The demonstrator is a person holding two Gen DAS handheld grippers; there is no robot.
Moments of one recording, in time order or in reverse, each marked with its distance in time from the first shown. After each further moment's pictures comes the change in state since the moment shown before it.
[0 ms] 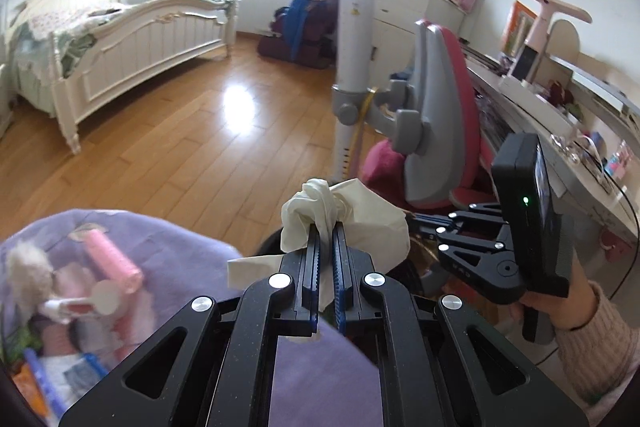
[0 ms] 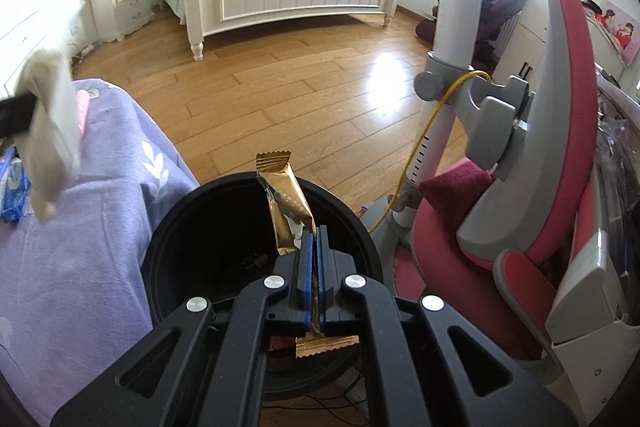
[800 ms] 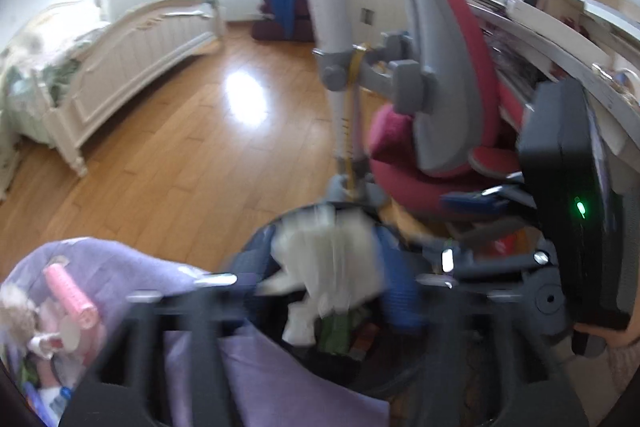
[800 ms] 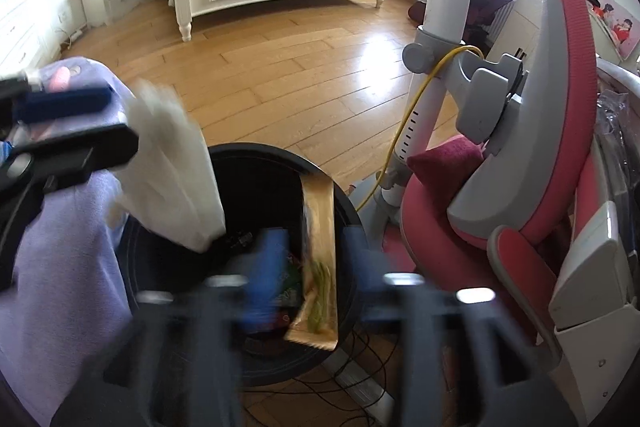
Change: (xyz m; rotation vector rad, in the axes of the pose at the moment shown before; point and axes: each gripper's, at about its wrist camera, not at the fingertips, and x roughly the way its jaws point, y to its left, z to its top) left arm 0.078 -0.054 0.000 0.142 0.076 0.114; right arm 0.008 -0.009 -0.014 0.001 0.053 -0.089
